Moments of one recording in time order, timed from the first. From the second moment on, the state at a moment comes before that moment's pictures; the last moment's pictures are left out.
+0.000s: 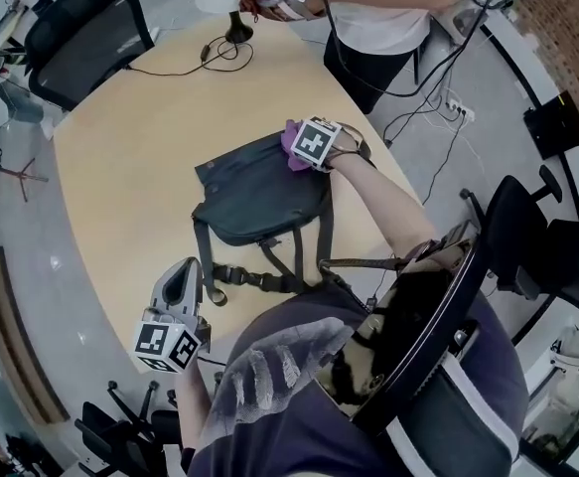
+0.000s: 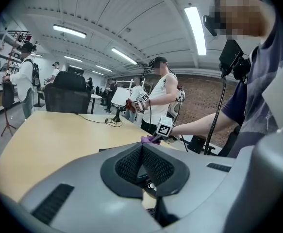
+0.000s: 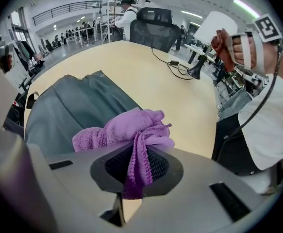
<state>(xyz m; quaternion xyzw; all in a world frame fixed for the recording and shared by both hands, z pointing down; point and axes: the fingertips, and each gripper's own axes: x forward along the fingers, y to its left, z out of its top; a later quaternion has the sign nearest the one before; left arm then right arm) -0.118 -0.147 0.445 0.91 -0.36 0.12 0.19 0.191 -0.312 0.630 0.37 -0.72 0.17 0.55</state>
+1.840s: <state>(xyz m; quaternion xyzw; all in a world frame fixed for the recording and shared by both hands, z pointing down) -0.154 -0.121 0.460 0.91 -0.34 0.09 0.20 0.003 -0.184 0.612 0.29 -0.80 0.14 0.50</state>
